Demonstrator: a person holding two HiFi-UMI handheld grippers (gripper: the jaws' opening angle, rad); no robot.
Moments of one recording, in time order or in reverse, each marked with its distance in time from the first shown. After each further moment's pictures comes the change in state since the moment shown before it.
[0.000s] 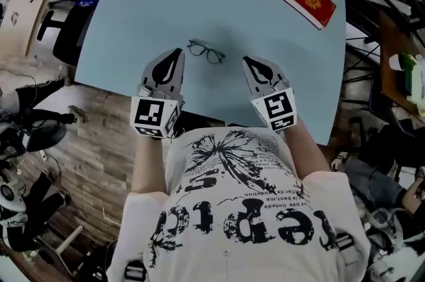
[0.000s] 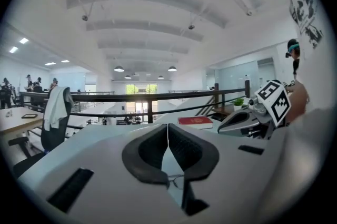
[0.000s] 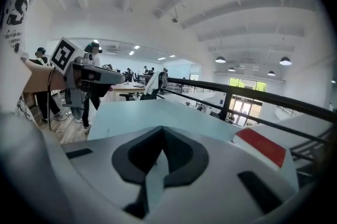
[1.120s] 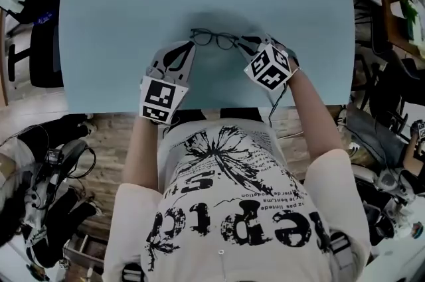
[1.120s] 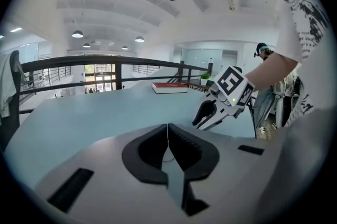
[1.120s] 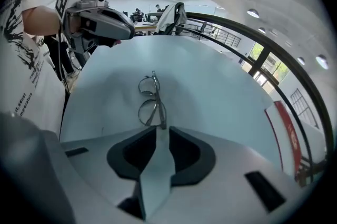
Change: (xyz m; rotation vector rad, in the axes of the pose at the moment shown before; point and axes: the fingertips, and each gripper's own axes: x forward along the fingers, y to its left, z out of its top) left arm 0.077 0.040 -0.131 0.059 0.317 -0.468; right arm 0.123 0.021 -0.134 -0.138 0.674 0.150
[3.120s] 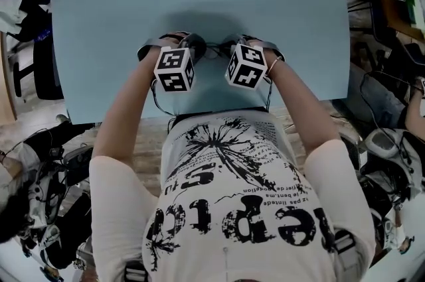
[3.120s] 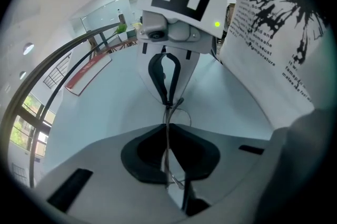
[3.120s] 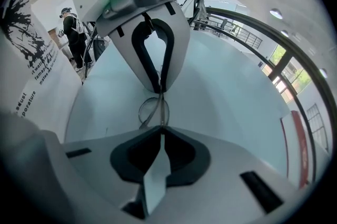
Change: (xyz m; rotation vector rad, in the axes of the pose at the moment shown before) left arm 0.101 -0.089 -0.051 0.867 0.508 -0.550; right arm 0.000 0.017 -0.027 -0.148 0.040 0.154
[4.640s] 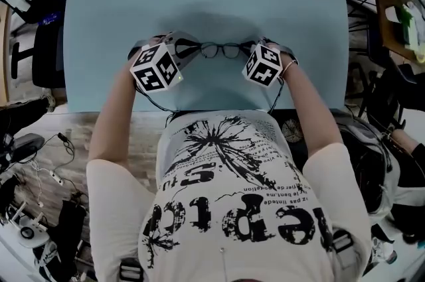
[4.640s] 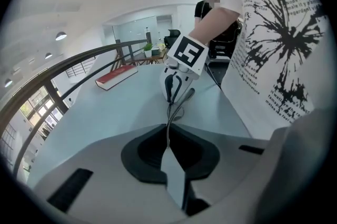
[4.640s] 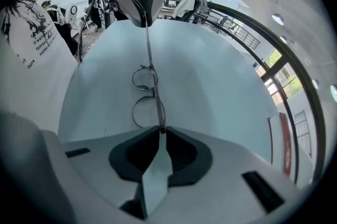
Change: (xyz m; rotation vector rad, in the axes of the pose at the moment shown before) left arm -0.089 0.004 -0.035 -0.228 -0.226 0.108; right arm -0.003 -0.017 -0.010 -0.035 0.108 -0.089
